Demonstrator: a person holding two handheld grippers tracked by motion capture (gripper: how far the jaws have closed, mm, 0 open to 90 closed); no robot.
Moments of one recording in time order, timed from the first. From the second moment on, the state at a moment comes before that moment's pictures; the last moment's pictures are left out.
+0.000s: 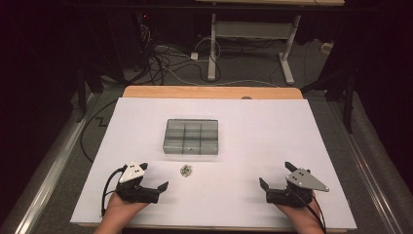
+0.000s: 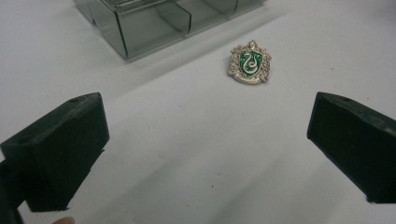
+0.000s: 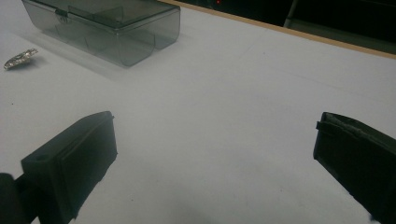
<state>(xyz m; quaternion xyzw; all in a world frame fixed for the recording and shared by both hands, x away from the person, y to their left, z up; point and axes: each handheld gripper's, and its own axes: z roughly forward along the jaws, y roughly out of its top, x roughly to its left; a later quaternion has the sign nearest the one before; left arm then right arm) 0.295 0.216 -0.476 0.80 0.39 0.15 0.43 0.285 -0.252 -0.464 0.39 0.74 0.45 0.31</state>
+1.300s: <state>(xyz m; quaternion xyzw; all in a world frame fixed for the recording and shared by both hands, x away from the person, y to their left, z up) 0.312 0.176 -0.473 0.85 0.34 0.12 0.37 0.284 -0.252 -0.464 0.38 0.75 0.45 0.31</state>
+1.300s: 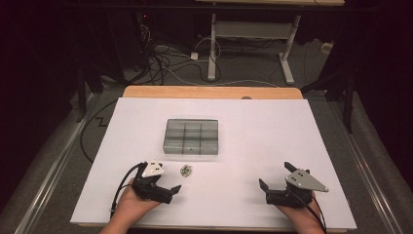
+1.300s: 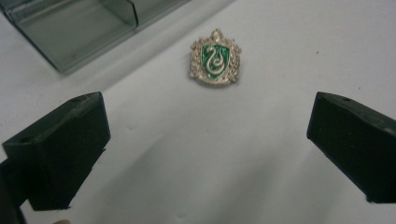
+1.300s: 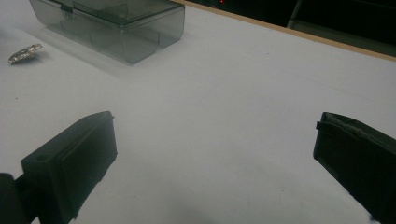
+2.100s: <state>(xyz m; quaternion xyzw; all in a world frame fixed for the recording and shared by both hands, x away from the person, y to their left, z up) 0.339 0.146 -0.476 0.87 0.30 0.12 0.37 0.285 -0.253 -0.464 0.38 0.75 0.45 0.31</state>
